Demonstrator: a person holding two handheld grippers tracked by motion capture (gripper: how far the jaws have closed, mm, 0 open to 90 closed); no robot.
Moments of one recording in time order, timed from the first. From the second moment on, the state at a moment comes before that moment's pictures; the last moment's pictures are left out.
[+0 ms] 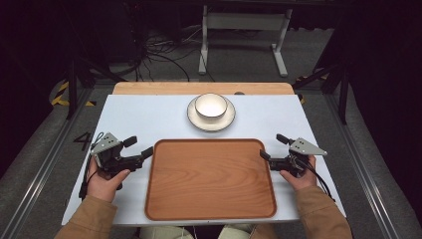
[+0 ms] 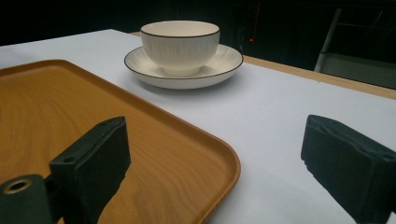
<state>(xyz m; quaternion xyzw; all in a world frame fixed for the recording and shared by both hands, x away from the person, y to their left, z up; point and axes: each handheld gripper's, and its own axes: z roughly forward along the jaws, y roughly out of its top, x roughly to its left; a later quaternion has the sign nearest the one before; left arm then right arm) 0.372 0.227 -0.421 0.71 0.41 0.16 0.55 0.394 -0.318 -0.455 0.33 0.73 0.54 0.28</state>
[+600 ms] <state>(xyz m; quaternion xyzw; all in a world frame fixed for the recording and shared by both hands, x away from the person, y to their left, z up) 0.377 0.221 -0.402 0.71 0.39 0.17 0.55 0.394 -0.318 -0.455 0.33 0.72 0.54 0.28</state>
